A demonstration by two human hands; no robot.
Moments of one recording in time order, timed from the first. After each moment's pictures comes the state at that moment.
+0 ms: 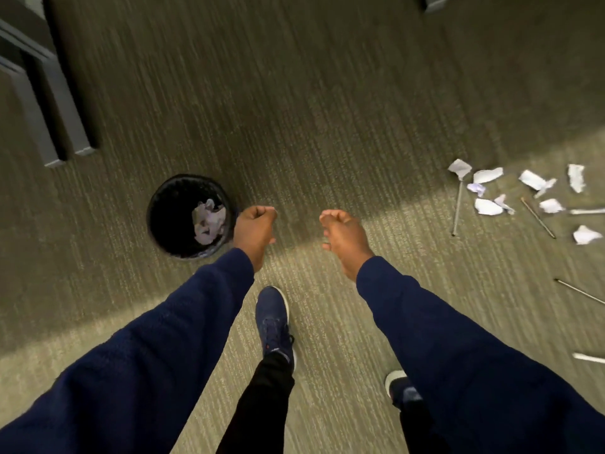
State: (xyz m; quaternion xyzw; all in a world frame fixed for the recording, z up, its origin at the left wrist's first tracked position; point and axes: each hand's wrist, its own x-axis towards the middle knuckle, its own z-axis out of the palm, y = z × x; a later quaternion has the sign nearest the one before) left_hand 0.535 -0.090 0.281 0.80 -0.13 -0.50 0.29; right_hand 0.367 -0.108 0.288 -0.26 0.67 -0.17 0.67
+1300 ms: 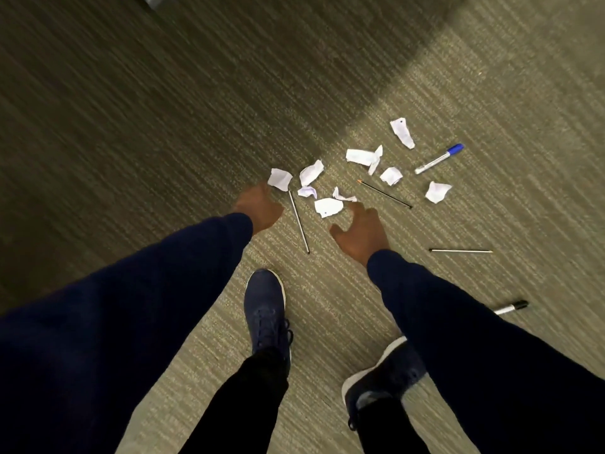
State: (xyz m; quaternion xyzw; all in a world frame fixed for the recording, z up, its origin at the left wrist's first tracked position) left_hand 0.094 -0.324 0.110 0.65 -0.60 -0.44 -0.13; right_hand -0.097 -0.211 0.125 -0.36 0.81 -0.02 0.46
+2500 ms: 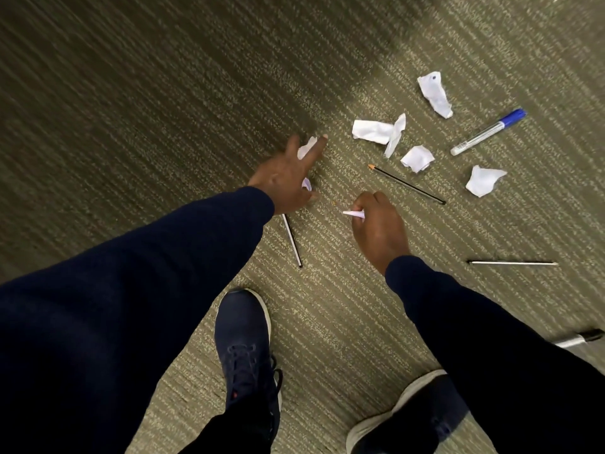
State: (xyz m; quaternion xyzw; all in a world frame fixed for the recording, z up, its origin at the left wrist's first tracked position) left_hand 0.023 -0.349 -0.044 0.40 -0.86 -0.24 -0.20; right_hand -0.141 -0.201 -0.040 -0.53 0.79 -0.08 0.30
